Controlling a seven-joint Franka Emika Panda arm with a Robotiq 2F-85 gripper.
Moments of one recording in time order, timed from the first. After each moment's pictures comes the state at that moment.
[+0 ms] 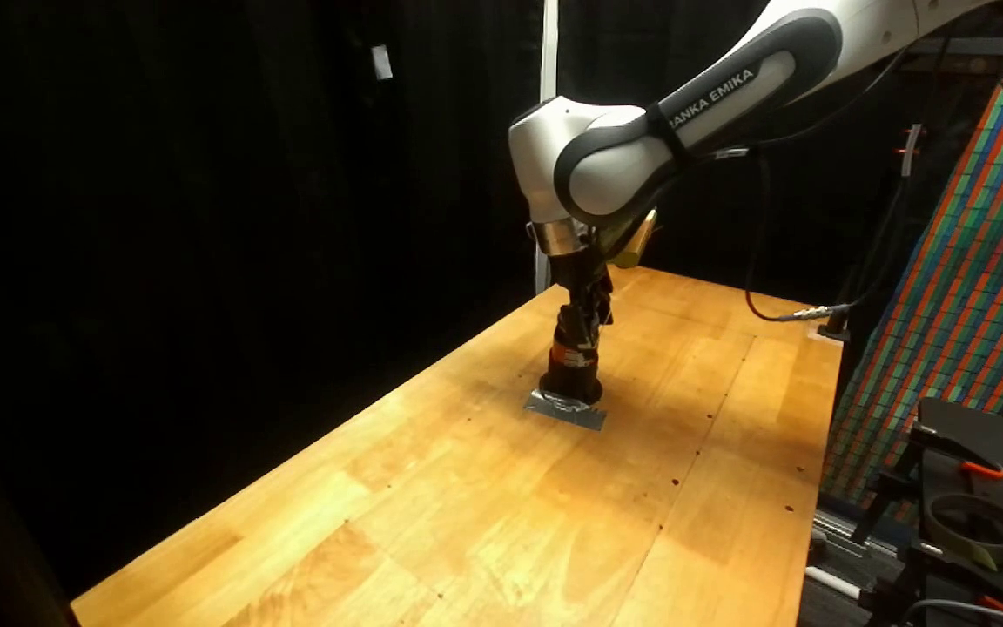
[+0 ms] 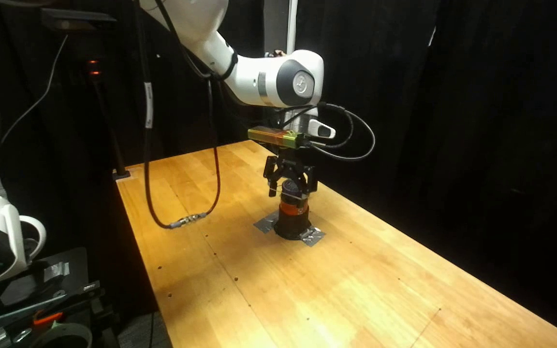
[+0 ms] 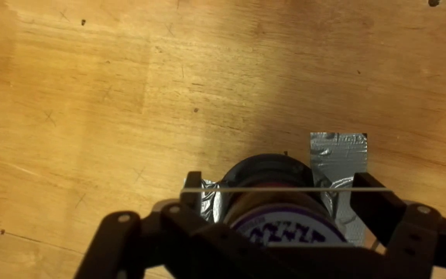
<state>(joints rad) 0.17 0.70 0.05 -1.49 -0.21 1.90 0.06</state>
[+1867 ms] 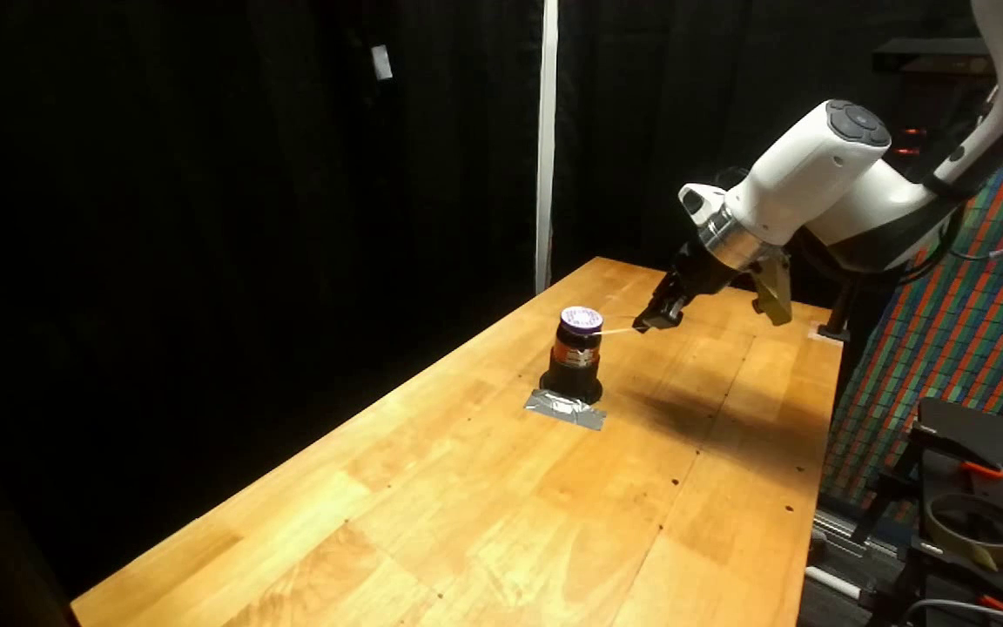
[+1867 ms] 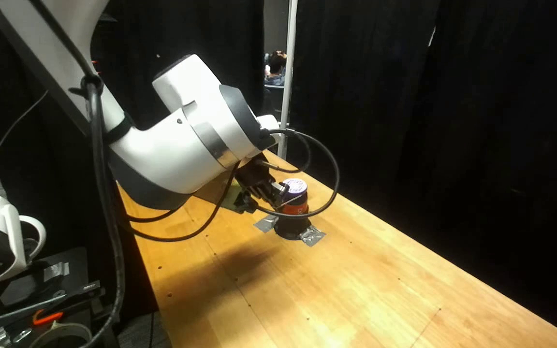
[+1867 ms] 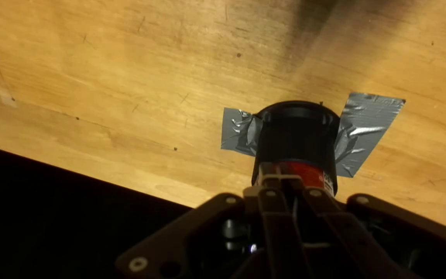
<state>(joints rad) 0.51 0.27 -0.56 -2.35 -1.38 3.26 1.04</state>
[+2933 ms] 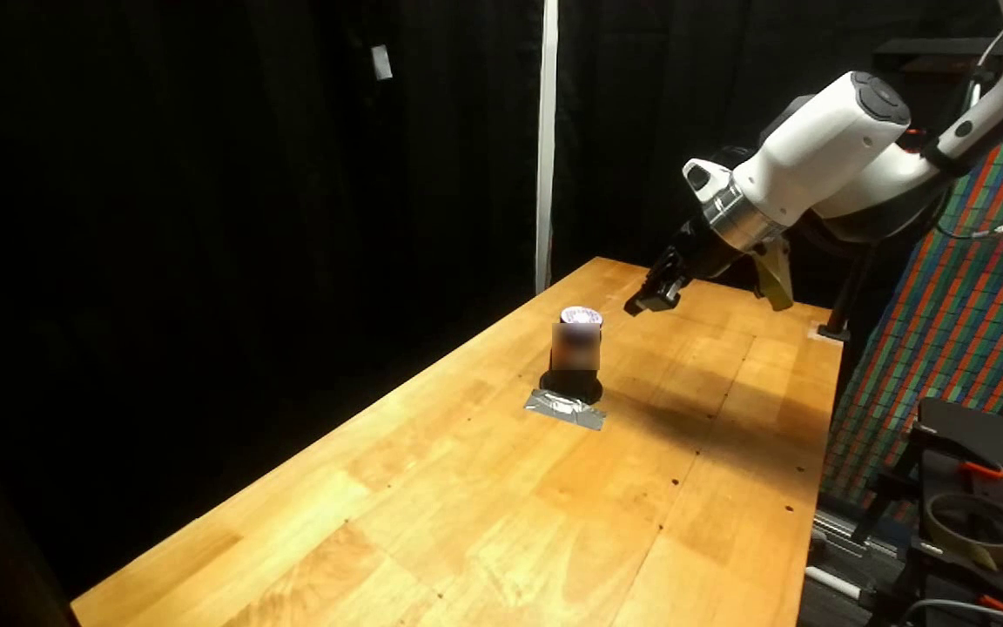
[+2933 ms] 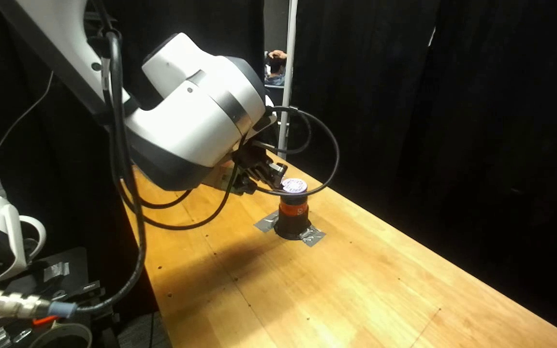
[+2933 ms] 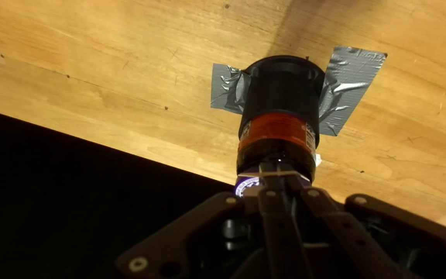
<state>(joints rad) 0.64 0.23 -0.68 -2.30 -1.61 3.29 1.28</state>
